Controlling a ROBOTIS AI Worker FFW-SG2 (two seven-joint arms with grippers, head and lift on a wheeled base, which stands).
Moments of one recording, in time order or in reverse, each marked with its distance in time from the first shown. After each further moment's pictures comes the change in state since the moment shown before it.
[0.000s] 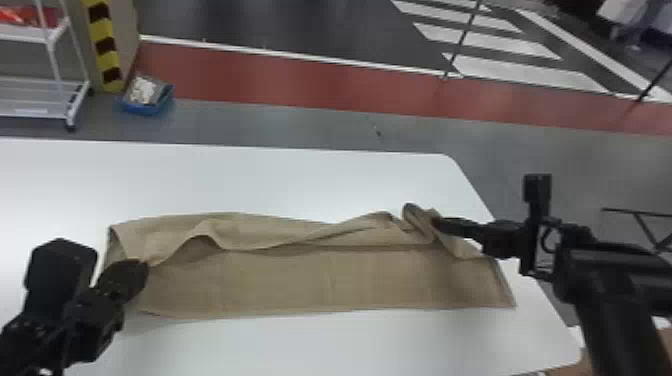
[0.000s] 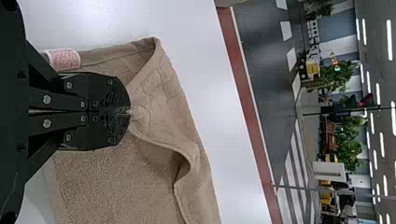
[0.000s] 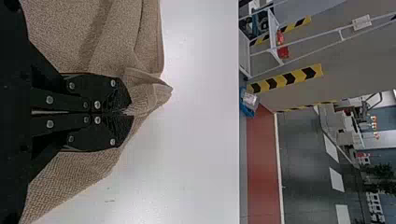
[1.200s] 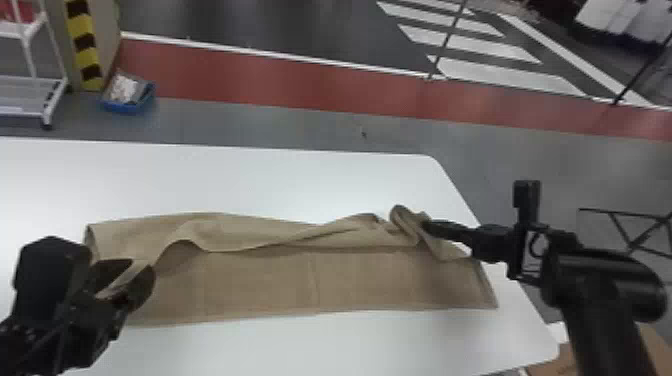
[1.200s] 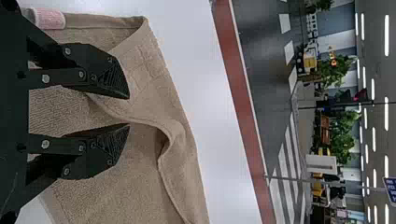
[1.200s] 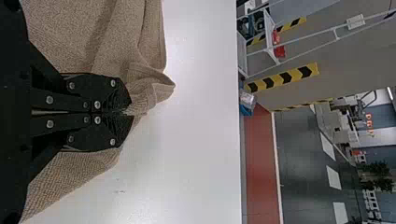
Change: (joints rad) left arm 0.000 -0.021 -0.028 -0.059 0.015 0.054 0.005; right arm 0.022 -0.012 -0.028 0.010 -0.024 -0.022 0.013
